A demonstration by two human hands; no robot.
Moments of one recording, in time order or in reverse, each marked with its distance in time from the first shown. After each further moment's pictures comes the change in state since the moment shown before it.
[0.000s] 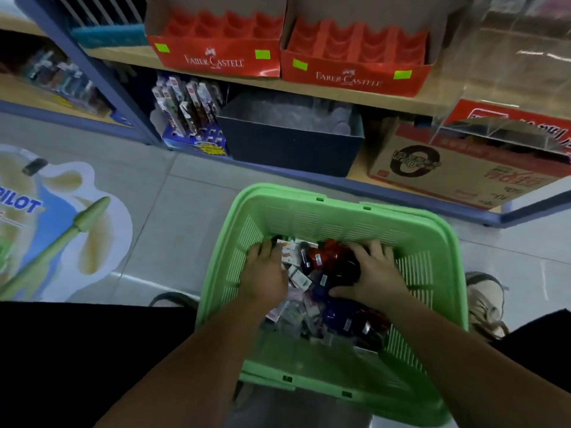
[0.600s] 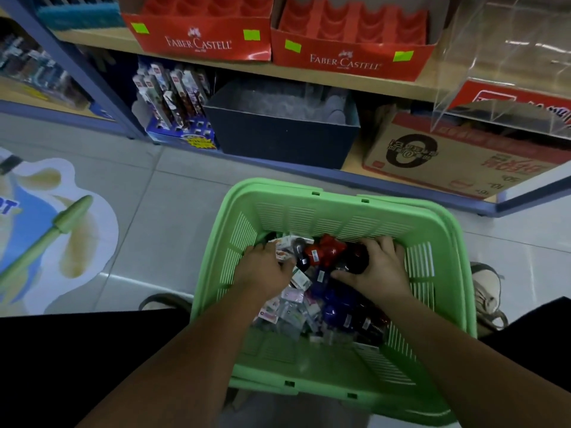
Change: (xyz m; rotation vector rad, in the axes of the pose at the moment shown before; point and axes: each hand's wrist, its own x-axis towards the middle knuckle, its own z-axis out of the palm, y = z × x) left_hand 0.011 0.007 -0.007 -0.030 -0.107 -0.095; right_hand -0.003 0.006 0.013 0.252 0.215 0.136
